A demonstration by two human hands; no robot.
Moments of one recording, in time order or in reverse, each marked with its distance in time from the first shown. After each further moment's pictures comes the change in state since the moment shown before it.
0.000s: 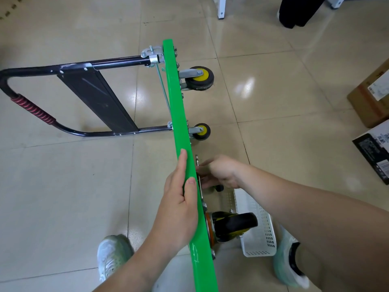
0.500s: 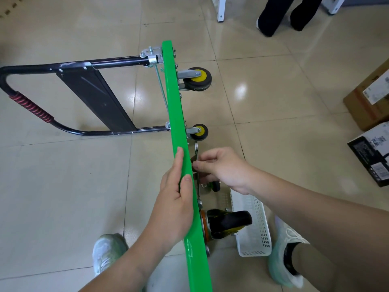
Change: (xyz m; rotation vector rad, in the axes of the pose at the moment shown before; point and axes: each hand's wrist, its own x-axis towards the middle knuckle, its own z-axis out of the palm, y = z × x) left_hand 0.005 -0.005 -0.001 0.024 0.005 0.005; right_hand -0.053 -0.006 0.002 -0.001 0.004 -0.388
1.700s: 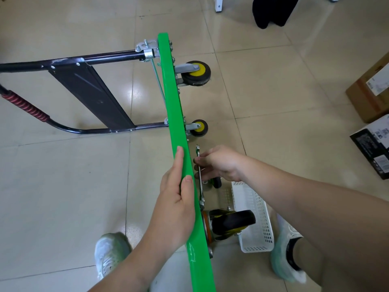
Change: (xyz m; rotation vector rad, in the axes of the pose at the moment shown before) left_hand -0.003 0.004 0.002 0.025 -0.016 -0.009; right_hand 0.046 0.016 -0.010 0.038 0.061 0.319
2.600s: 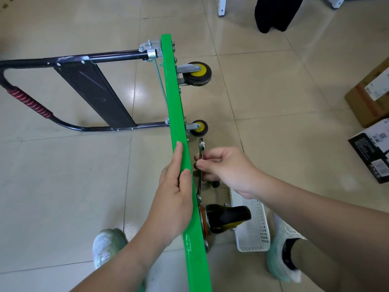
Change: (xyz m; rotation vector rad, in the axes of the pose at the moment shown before) left_hand 0.003 -0.002 0.000 -0.014 0.027 0.002; right_hand -0.063 0.010 0.008 0.053 -0.009 -0.343
